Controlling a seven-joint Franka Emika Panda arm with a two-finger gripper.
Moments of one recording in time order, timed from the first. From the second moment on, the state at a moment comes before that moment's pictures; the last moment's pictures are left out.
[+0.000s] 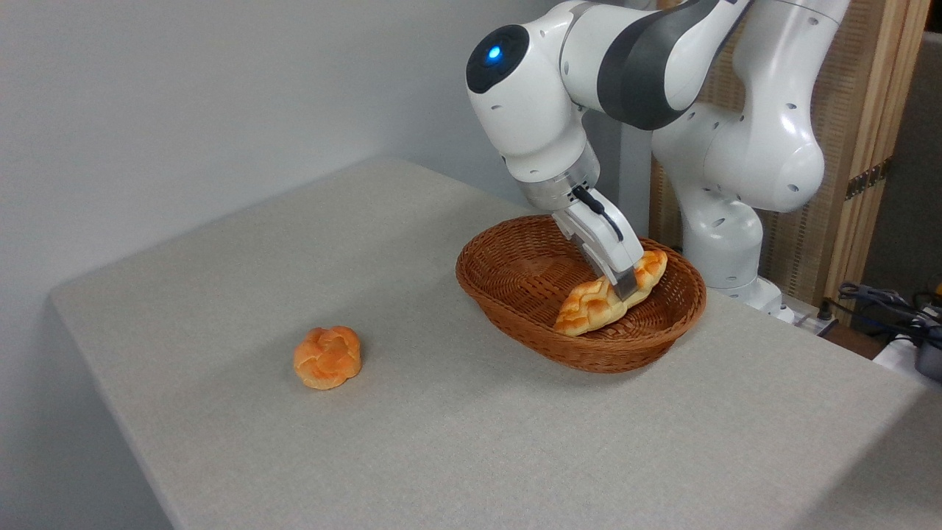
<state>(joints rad) -0.13 -0.53 0.12 -2.54 0.04 1.58 1.02</state>
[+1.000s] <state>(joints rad) -0.18 -0.44 0.12 -2.30 0.04 1.42 1.02</state>
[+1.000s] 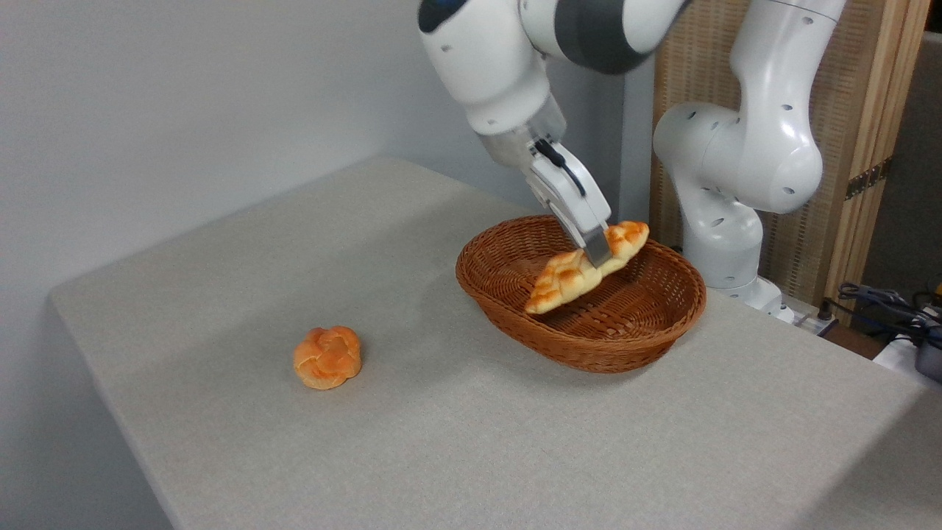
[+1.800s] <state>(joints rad) -0.19 -0.17 0.16 -1.94 0.03 1.59 0.99</state>
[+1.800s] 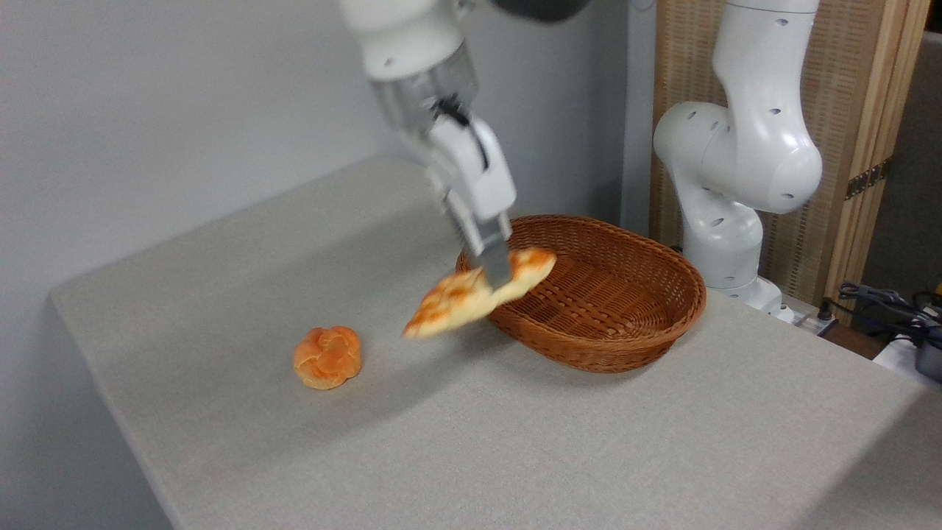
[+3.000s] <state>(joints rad) -0.22 0.08 0.16 -1.93 -0.02 1.88 0.85</state>
